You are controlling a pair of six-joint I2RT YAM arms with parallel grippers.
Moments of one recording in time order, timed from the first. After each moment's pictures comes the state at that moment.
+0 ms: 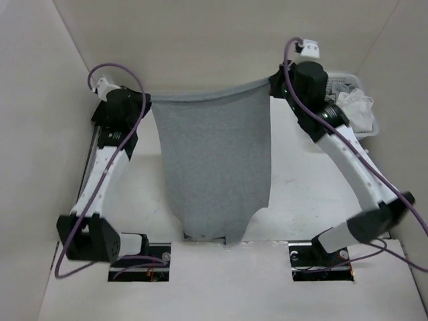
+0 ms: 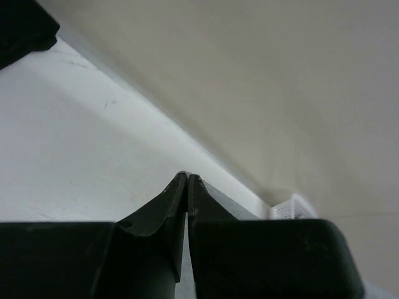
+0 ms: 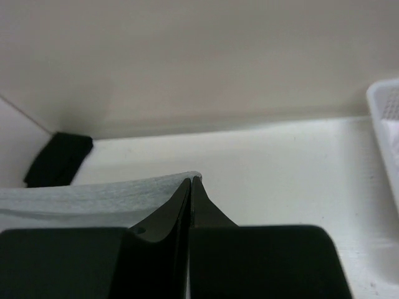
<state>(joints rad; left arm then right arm) -0.08 1.24 1.18 -0.08 -0.15 -0.88 0.49 1.42 1.66 -0.33 0.32 0.31</state>
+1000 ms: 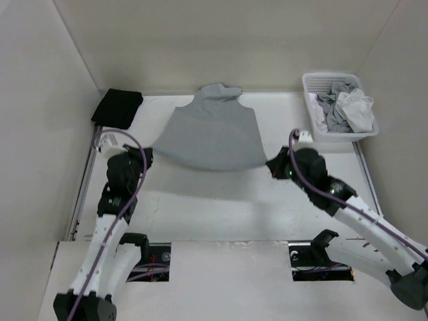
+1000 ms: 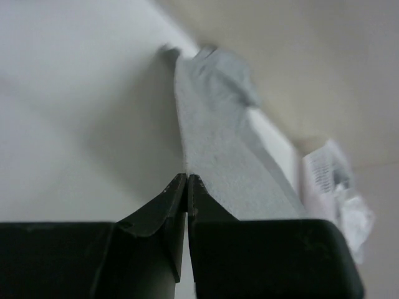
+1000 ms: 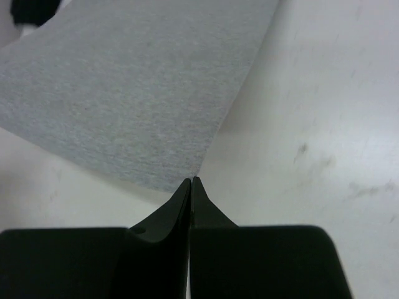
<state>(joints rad) -0.10 0.75 0.62 -0.05 -0.12 -0.85 0.61 0.91 0.83 -0.31 0.19 0.53</state>
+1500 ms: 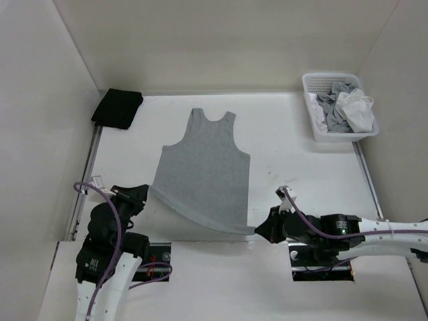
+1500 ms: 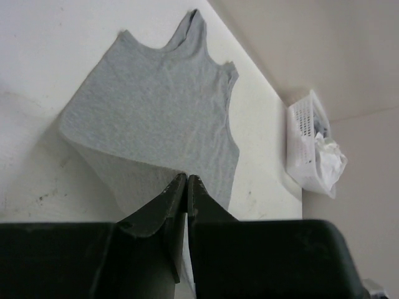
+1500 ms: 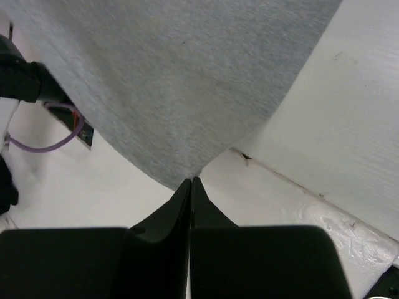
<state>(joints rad) -0.22 0.07 0.61 -0.81 -0.15 -0.95 1.46 0.56 0.51 -0.59 0.41 1.06</state>
